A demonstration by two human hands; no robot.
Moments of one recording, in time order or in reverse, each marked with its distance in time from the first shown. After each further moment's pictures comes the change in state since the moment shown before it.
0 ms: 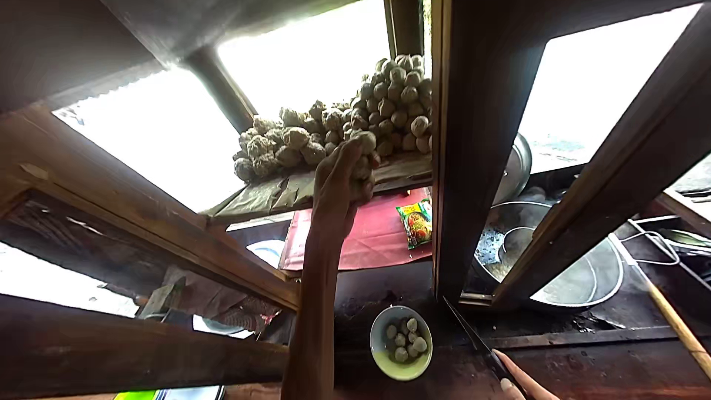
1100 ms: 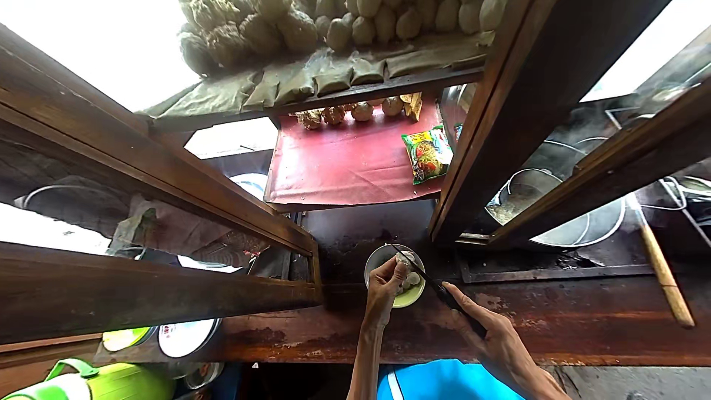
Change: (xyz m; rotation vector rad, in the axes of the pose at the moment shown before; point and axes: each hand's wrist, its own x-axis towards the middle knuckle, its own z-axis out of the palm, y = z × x) left_hand -0.248 -0.194 0.003 -0.151 0.204 -0.485; right_hand 0.012 -0.034 0.049 -0.273 -0.050 -0.408
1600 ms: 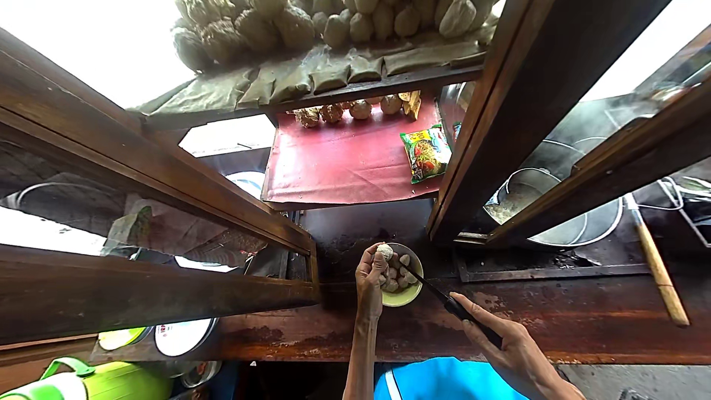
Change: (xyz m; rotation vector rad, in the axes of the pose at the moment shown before) left_hand 0.014 -0.012 -0.012 -0.141 0.192 0.010; right_hand -0.011 -0.004 -0.027 0.040 -0.140 0.143
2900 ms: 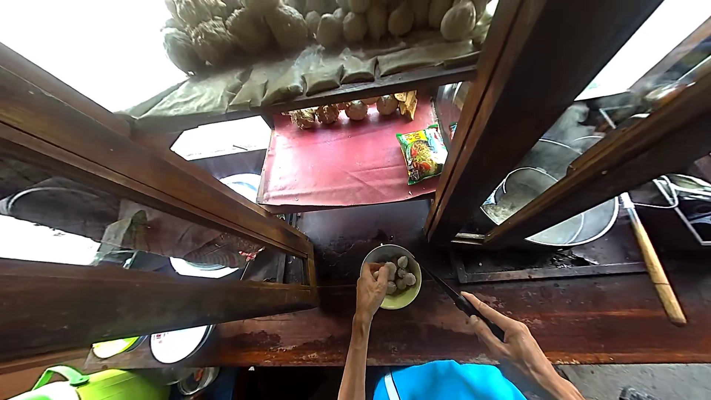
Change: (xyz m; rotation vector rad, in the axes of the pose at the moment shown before) left_hand 0.011 -0.026 -0.026 0.846 0.006 -0.244; right_hand -0.005 0.037 -0.001 -0.009 -0.014 0.229
